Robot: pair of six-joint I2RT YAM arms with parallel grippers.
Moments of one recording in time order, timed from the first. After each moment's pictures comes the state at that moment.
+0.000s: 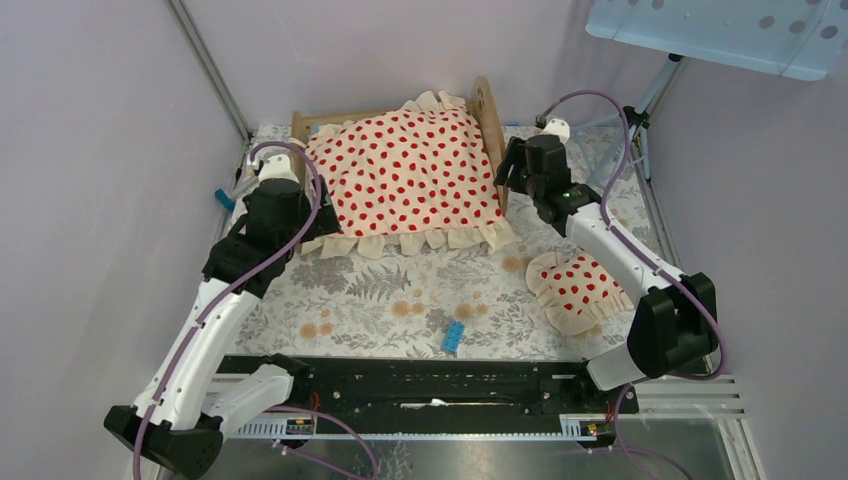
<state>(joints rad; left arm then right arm) -0.37 0.96 1.15 -0.76 -0.38 -0.42 0.41 1.49 1.20 -0.21 0.29 0.48</state>
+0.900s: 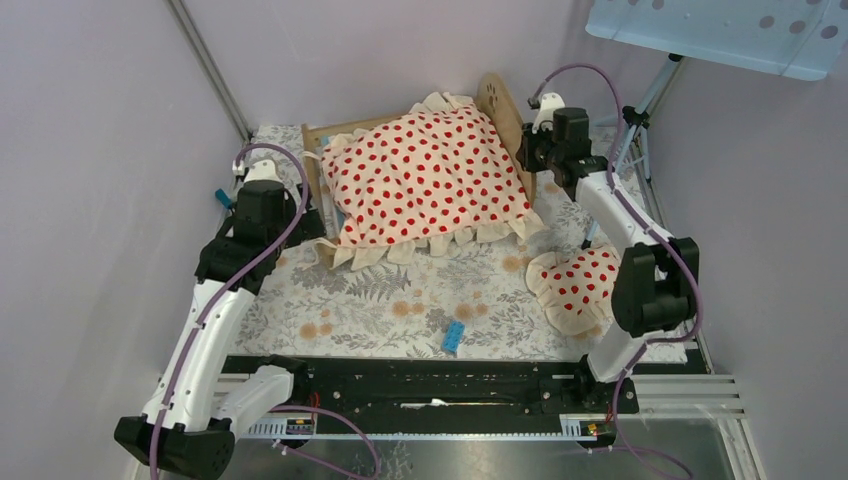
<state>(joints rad) -0.22 0.95 1.14 -0.83 -0.32 -0.38 0.19 1.74 1.45 -0.23 -0.14 0.01</state>
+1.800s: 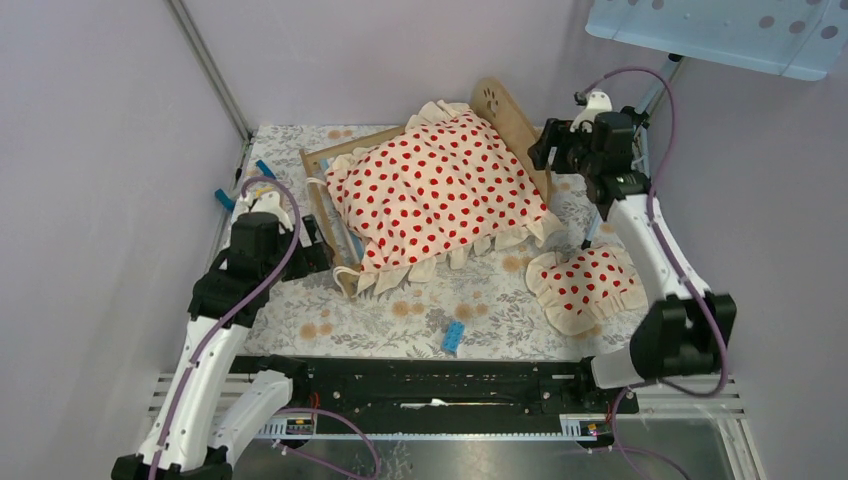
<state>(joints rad) -0.22 0.79 1.02 -0.90 -0.06 -0.40 0.10 1.52 1.32 -0.22 -0.24 0.17</state>
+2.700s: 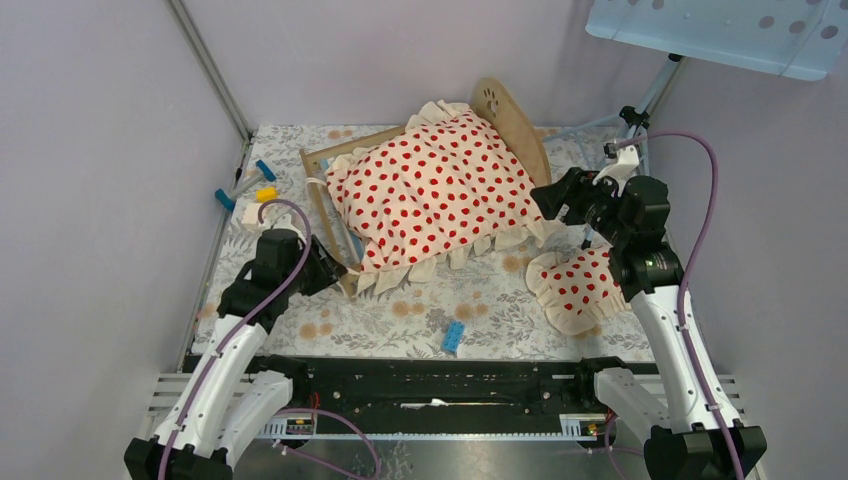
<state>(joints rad) -0.22 0.74 0.69 -0.68 0.08 -0.69 0.10 0.92 0.94 -0.25 -0.38 0.37</state>
